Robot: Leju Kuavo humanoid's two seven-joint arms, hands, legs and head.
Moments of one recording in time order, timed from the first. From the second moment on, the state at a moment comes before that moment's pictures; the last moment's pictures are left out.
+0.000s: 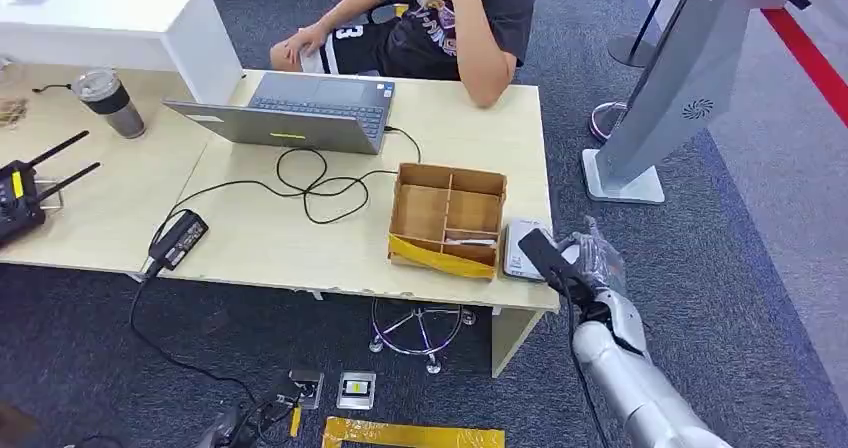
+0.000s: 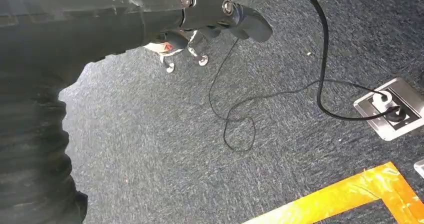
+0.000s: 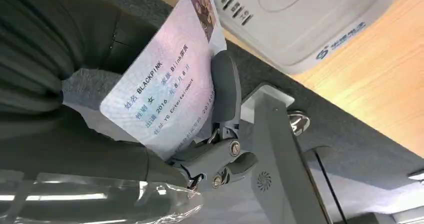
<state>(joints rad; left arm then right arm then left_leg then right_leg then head) -0.22 0.04 -0.14 -0.19 -0.63 0.20 0.18 -0.64 -0.03 0.45 -0.39 0.87 -0.45 -0.14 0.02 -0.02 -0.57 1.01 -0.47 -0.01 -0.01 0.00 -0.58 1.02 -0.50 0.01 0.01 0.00</state>
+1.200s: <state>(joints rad) -0.22 0.03 -0.14 -0.19 -0.63 0.19 0.19 -0.67 0.00 0.45 -0.39 0.90 -0.44 -0.12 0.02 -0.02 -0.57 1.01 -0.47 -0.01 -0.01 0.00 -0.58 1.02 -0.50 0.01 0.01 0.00</state>
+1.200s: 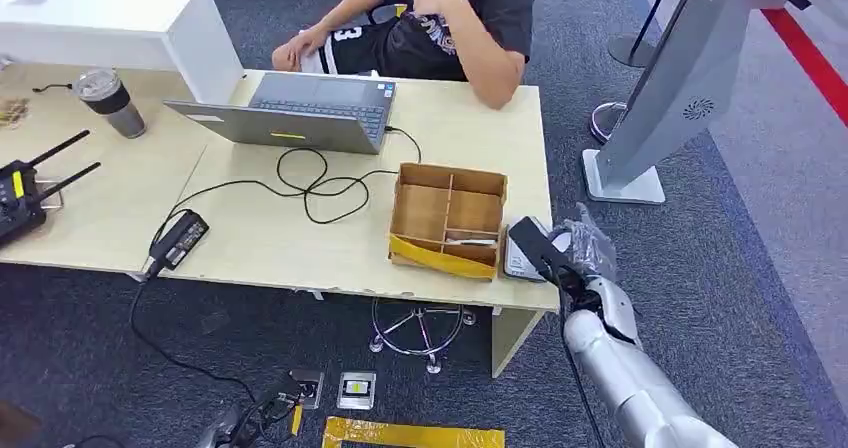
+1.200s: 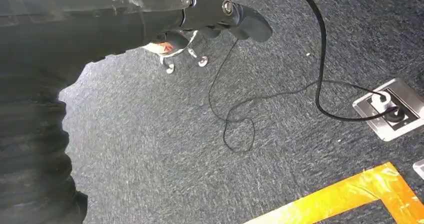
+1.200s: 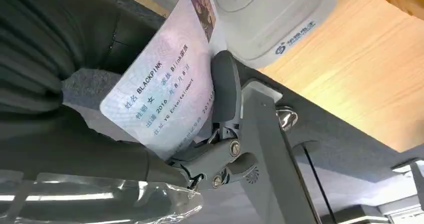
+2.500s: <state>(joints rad) -0.23 0.03 -0.14 -0.19 -0.63 0.19 0.19 -0.64 0.01 0.45 -0.38 0.93 -0.39 -0.07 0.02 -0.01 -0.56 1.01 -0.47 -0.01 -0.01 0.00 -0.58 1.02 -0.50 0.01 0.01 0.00</state>
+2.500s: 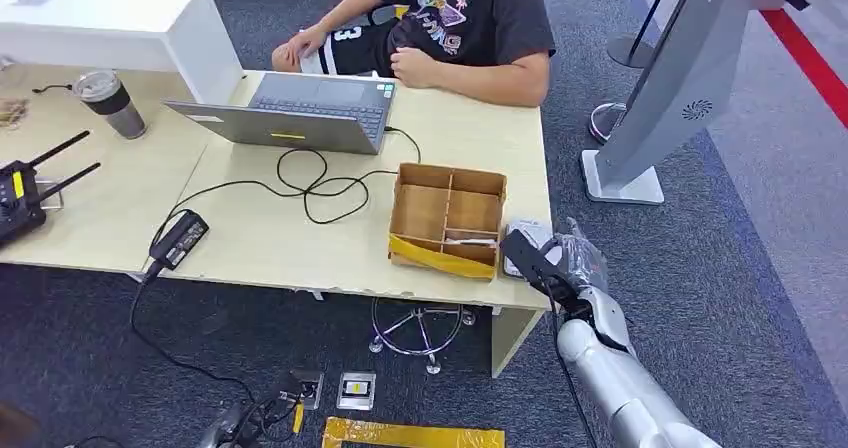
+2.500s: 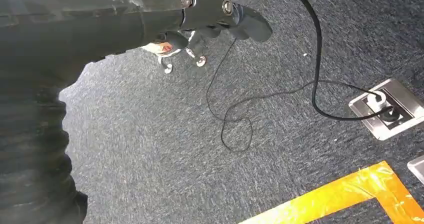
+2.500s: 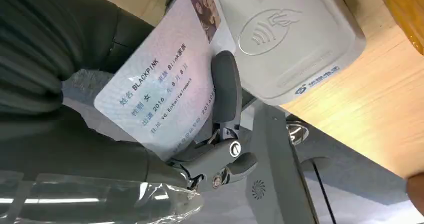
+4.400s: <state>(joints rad) -0.23 0.03 -0.13 -0.19 -0.66 0.19 0.19 -0.97 -0.01 0.33 -0.82 0.78 -0.48 -0.22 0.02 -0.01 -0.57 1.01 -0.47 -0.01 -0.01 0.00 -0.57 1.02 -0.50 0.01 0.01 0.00</state>
